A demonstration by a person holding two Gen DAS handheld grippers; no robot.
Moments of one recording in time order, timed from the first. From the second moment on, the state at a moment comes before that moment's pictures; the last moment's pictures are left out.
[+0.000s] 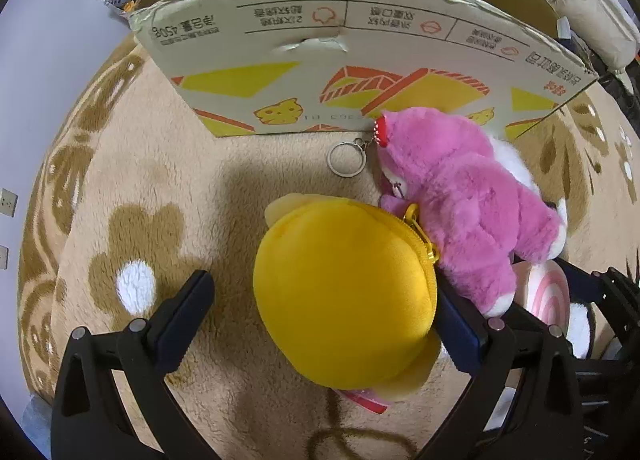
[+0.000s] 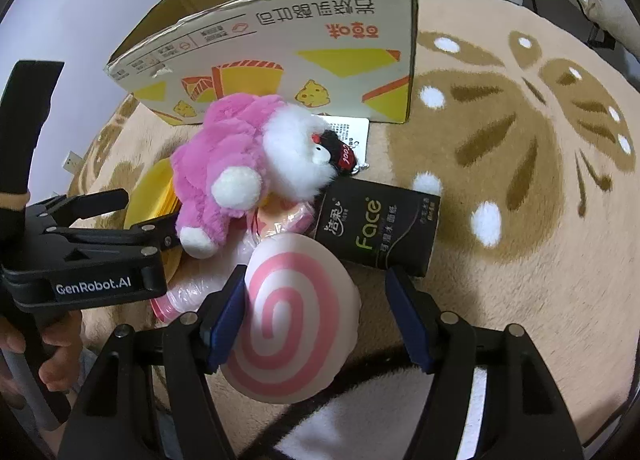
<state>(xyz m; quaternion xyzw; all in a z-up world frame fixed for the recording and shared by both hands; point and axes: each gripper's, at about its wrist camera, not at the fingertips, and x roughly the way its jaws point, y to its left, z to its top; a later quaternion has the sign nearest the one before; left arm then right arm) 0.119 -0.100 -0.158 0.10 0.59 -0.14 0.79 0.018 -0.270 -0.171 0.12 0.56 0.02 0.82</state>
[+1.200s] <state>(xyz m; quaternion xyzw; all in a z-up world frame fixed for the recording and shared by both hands) 0.063 -0.084 -0.131 0.11 0.55 -0.09 0.83 -0.011 -0.268 -0.118 0.11 0.46 0.03 0.88</state>
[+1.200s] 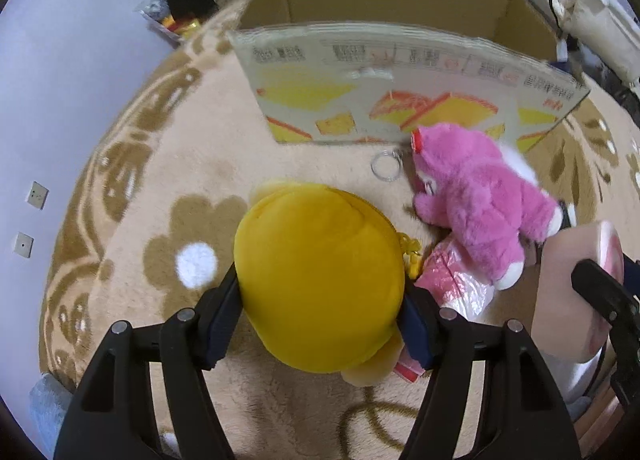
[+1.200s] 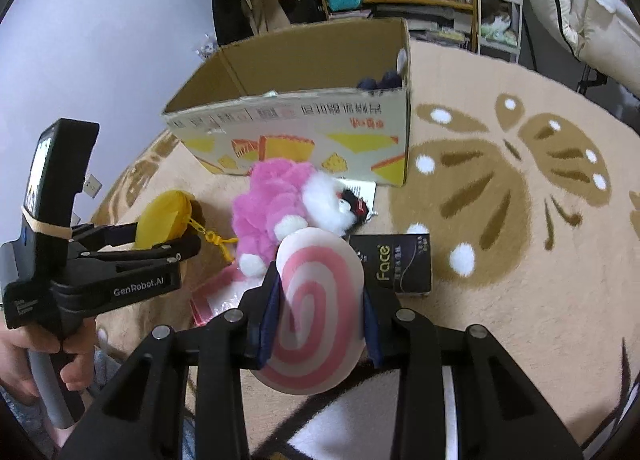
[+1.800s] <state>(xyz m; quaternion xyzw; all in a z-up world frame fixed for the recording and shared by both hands) 0.041 -0.085 -0.035 0.14 0.38 -0.07 0.91 -0.010 -0.279 -0.069 0.11 0.36 0.04 0.93</state>
